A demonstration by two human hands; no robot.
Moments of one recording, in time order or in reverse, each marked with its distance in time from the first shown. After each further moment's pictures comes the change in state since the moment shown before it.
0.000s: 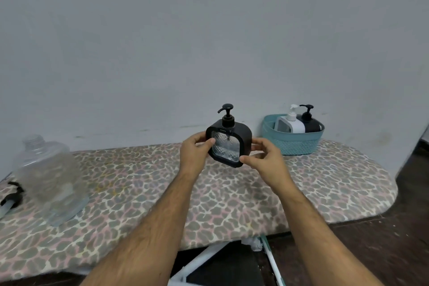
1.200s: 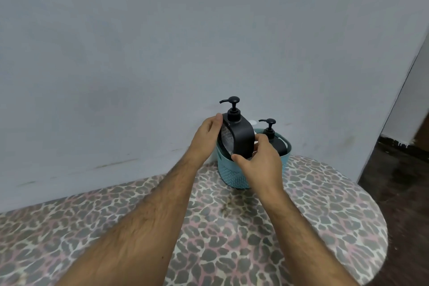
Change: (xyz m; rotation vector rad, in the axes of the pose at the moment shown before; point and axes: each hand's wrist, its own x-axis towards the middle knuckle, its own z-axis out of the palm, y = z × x) left_hand 0.137 0.002 0.213 0.019 -0.488 0.059; right_hand 0.133 0.049 -0.085 -0.496 0.415 -0.078
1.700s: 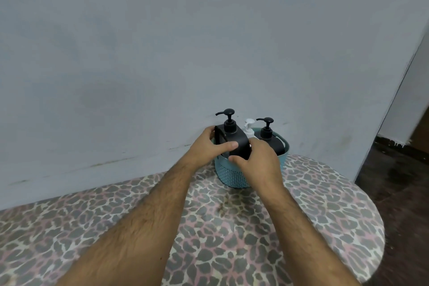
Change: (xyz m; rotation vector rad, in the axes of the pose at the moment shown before) left_hand 0.004 -0.031 -0.001 0.165 -0.132 -0.089; right_hand 0.011 0.010 0.002 -0.208 -0.091 -0.006
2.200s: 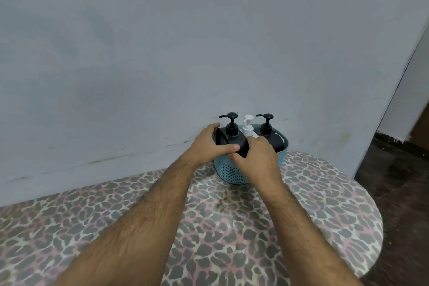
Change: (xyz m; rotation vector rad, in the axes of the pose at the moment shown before) left_hand -0.003 0.002 0.003 0.149 -0.013 0.009; right_hand -0.004 -0.003 -0.003 -0.126 -0.020 -0.030
